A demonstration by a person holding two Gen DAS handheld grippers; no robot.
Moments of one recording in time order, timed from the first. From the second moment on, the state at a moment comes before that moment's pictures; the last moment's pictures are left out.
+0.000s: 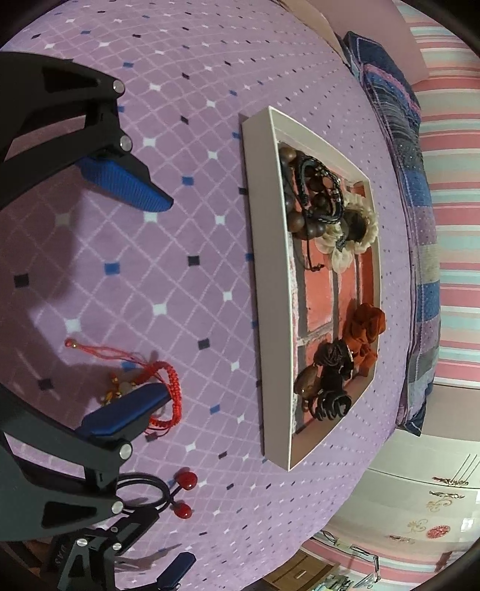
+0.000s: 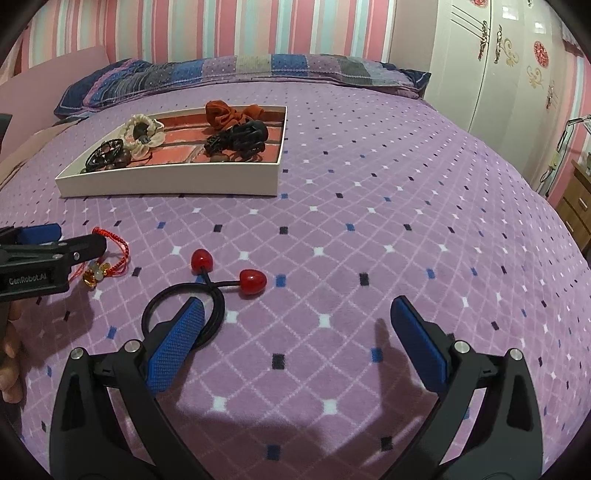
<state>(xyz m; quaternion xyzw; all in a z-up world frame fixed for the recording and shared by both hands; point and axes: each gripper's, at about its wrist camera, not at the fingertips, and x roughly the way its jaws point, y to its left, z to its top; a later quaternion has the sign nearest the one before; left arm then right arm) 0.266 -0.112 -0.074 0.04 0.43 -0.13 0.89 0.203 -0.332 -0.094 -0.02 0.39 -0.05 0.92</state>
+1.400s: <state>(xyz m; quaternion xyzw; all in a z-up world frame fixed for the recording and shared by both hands) 0.258 -0.097 -0.067 0.01 0.41 -0.17 0.90 0.205 -0.313 -0.085 0.00 0.37 0.02 0.93</state>
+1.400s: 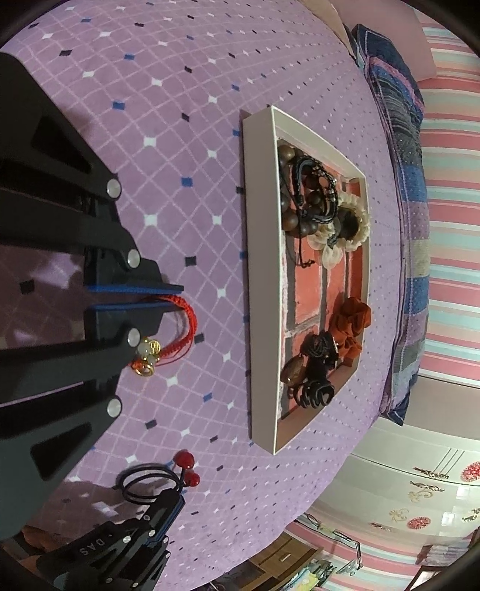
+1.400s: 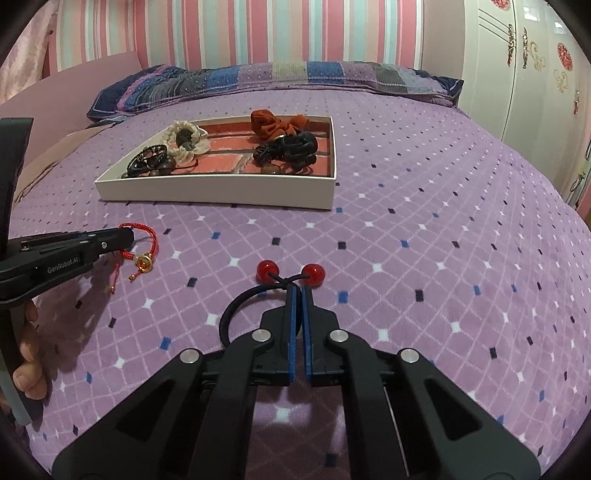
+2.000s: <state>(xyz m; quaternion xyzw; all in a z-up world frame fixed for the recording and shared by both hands) 0.273 -0.086 -0.017 0.02 0.36 -0.16 0.92 0.224 -0.317 -0.045 -0.01 0.31 0.01 0.95</state>
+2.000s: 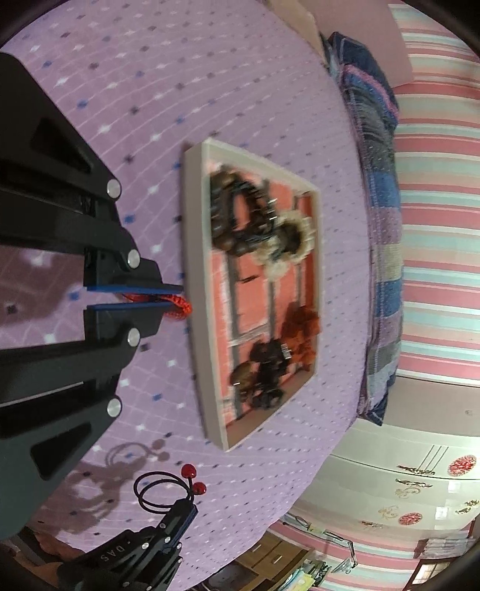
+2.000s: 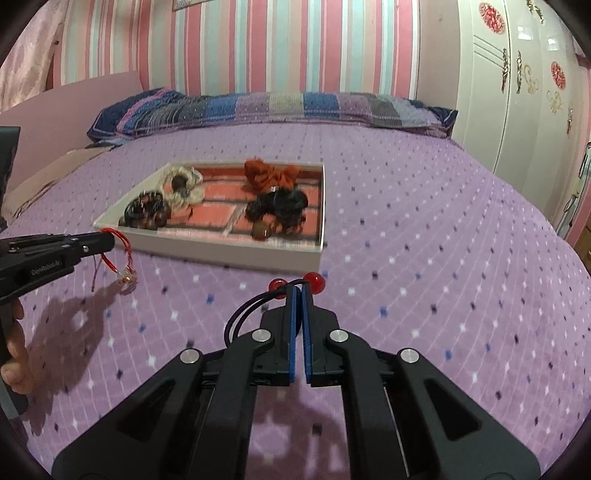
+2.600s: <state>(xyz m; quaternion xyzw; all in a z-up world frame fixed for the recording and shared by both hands) 0.361 -0.068 0.011 0.02 0.35 -0.12 0.93 0.335 -0.281 -0.012 0.01 0.30 0.02 0.96</state>
